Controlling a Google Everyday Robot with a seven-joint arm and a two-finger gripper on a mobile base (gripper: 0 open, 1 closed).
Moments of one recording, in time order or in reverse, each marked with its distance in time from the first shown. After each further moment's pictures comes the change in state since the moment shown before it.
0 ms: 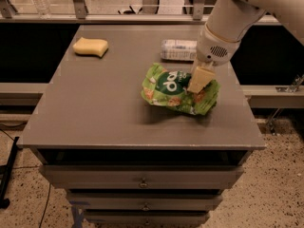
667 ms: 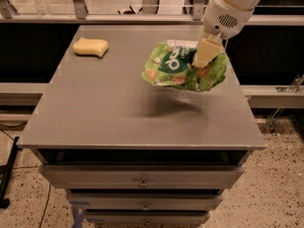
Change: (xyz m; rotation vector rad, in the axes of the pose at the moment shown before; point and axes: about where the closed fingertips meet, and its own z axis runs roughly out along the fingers) arm -0.015 -0.020 -0.061 0.102 -0.019 0.020
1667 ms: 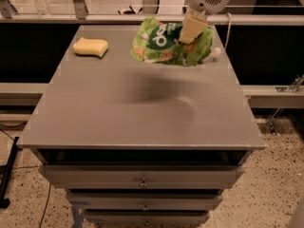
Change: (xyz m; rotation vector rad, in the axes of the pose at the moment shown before) arm -0.045 -0.047 -0.022 0.142 -0.044 -0.081
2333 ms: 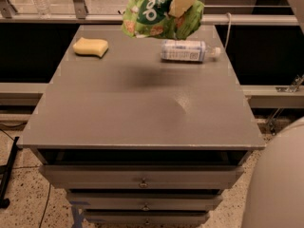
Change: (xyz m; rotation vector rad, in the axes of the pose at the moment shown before) arm -0.044 -0.052 -0.020 0.131 -0.052 -0.079
